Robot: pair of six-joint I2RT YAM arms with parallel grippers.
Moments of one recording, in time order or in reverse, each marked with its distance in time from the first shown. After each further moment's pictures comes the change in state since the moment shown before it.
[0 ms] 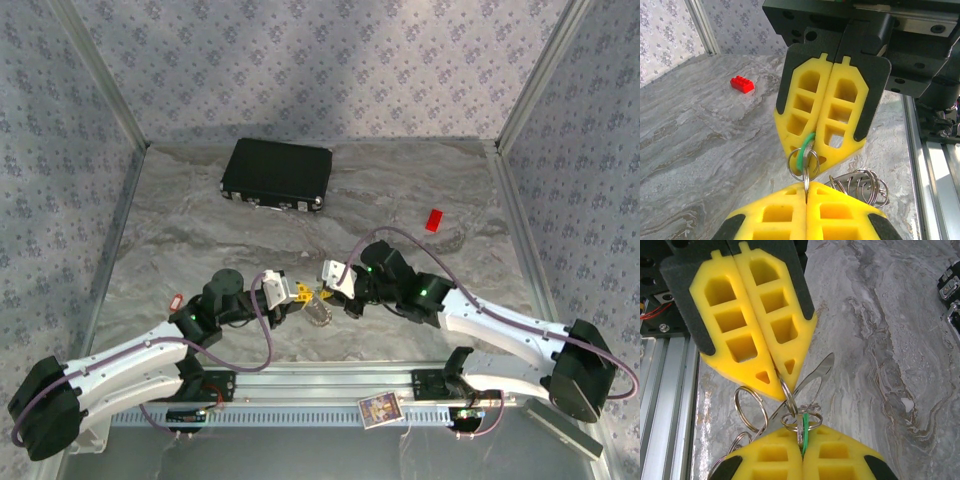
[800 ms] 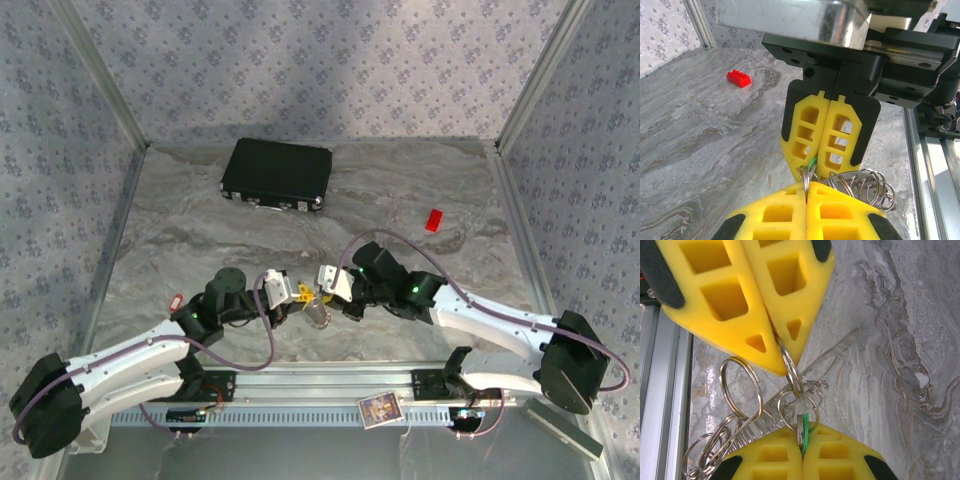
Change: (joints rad) left arm 0.000 0.024 0.010 -0.014 0.007 0.008; right arm 0.006 0.067 0.014 -0.069 0.027 -0.033
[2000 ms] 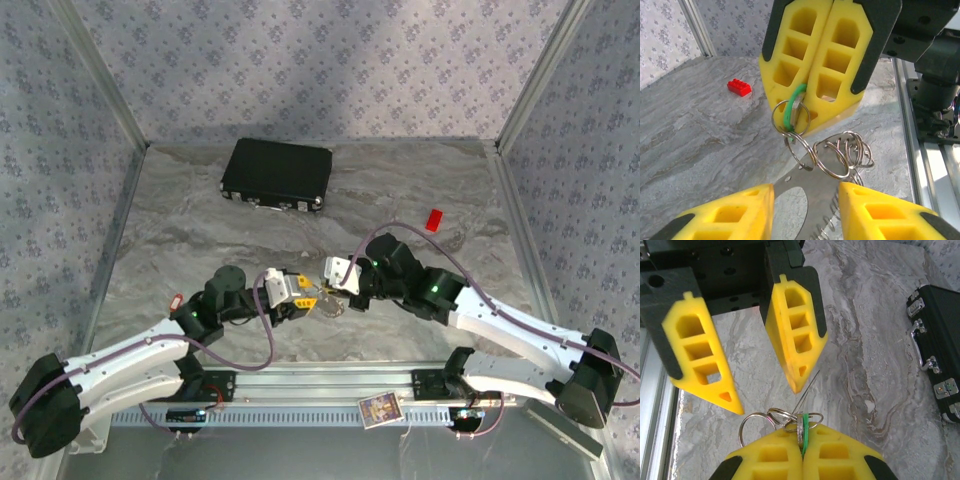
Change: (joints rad) left arm -0.005 -0.008 0.026 -0.008 0.003 0.007; right arm 0.001 -0.116 0.097 -0.087 0.051 -0.086
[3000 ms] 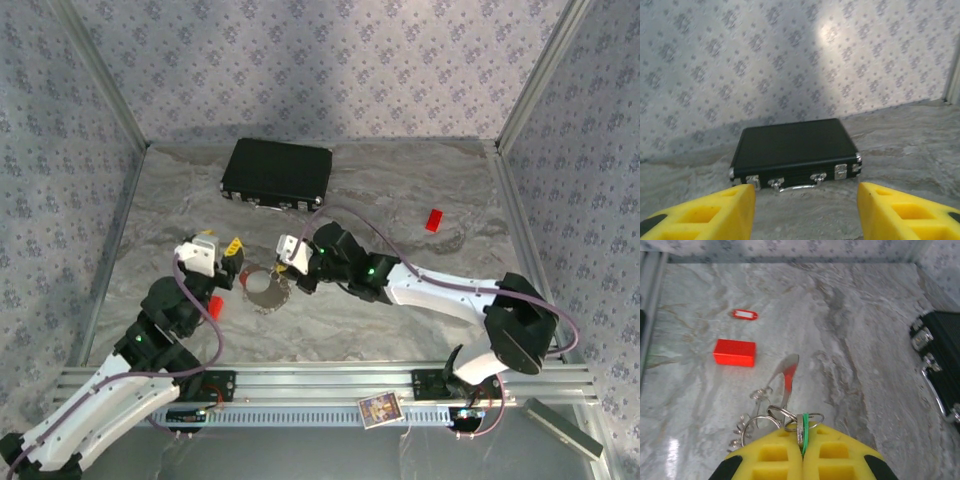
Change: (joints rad) left arm 0.138 -0.443 0.105 -0.349 -0.859 -0.183; right arm 0.048 0.451 0.148 0.412 0.063 0.196
